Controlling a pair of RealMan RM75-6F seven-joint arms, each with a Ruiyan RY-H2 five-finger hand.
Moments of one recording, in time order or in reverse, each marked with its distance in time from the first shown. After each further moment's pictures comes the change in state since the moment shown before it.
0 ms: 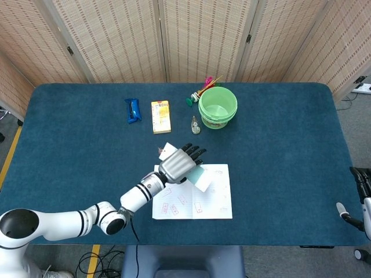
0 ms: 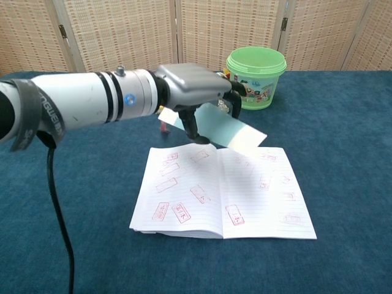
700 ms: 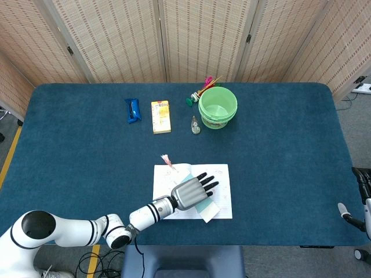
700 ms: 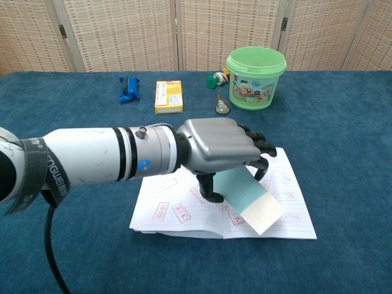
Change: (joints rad) left arm -0.027 -0.096 0.103 -0.014 0.100 -0.012 0.073; right arm -0.008 -0.004 0.002 0.009 0.003 0.008 0.008
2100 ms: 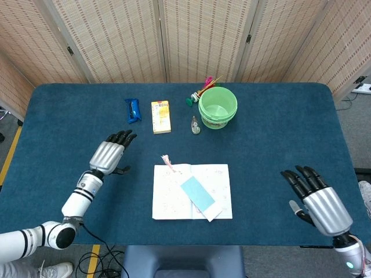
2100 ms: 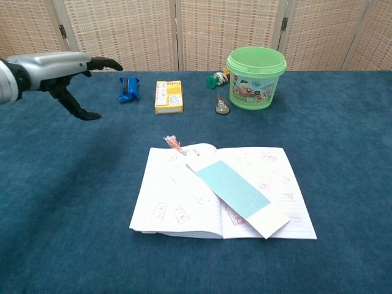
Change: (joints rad) left arm 0.353 0.397 -0.040 -0.192 -0.255 0.275 -0.269; right arm 0.183 0.026 -0.045 -0.067 -0.347 -0.134 -0.123
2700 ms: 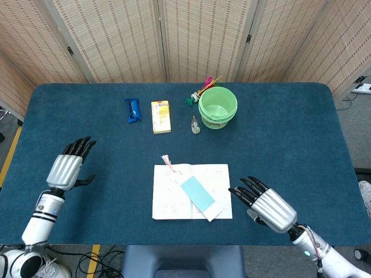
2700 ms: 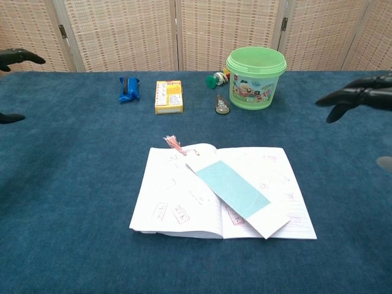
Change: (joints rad) left arm 0.256 0.132 0.094 -0.062 0.190 0.236 -0.126; right arm 0.211 -0.086 -0.027 -0.054 -0.070 -0.293 -0.043
